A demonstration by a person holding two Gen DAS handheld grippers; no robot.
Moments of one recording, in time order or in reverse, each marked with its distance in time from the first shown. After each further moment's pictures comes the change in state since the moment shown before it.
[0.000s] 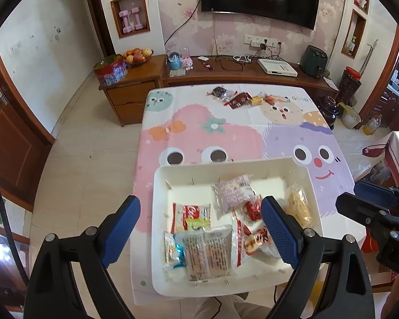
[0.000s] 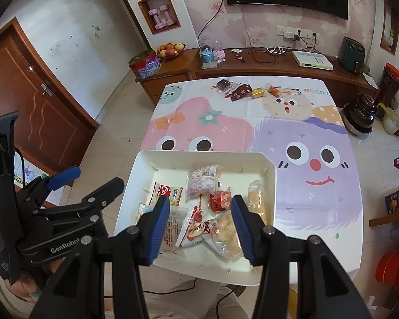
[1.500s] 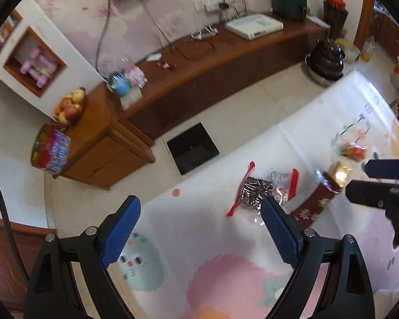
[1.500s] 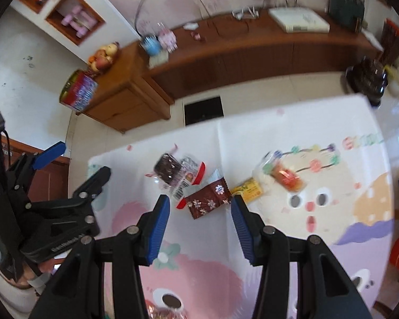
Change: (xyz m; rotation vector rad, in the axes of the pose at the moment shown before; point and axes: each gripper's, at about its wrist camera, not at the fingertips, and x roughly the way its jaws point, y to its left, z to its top) left arm 0.403 -0.042 0.337 0.471 0.173 -0.015; right arm 0.320 -0.142 0.308 0.314 0.222 -0.038
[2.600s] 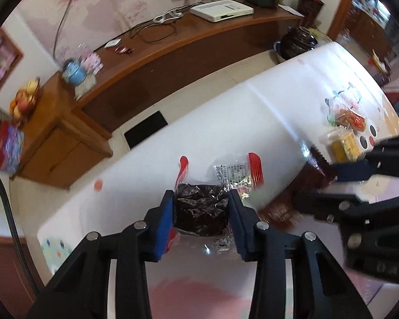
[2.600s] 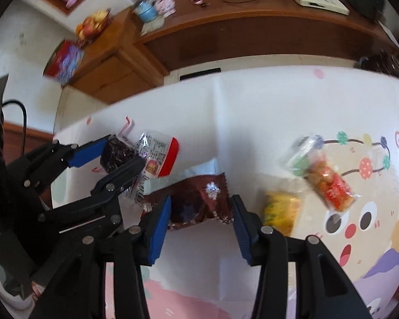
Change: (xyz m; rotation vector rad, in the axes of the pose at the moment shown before) left arm 0.083 -0.031 -0.033 0.012 0.032 -0.202; right arm 0.086 0.003 -0.006 -0.132 0.127 -0.041
